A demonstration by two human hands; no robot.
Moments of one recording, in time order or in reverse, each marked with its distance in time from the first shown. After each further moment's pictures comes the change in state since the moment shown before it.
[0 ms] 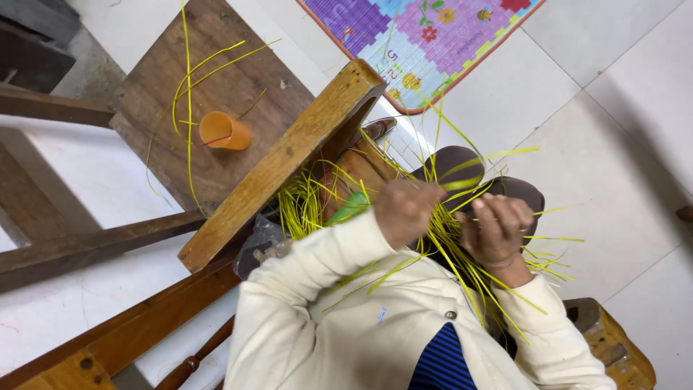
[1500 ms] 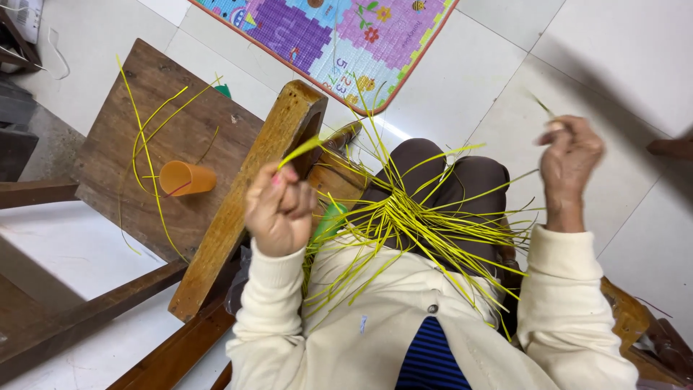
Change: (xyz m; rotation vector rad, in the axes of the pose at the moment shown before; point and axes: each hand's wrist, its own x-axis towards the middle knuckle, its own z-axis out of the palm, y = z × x) left_hand 0.055 -0.019 -0.105 -1.499 0.206 -0.649; right_hand -0.061 0.142 -0.064 -0.075 -0.053 0.964
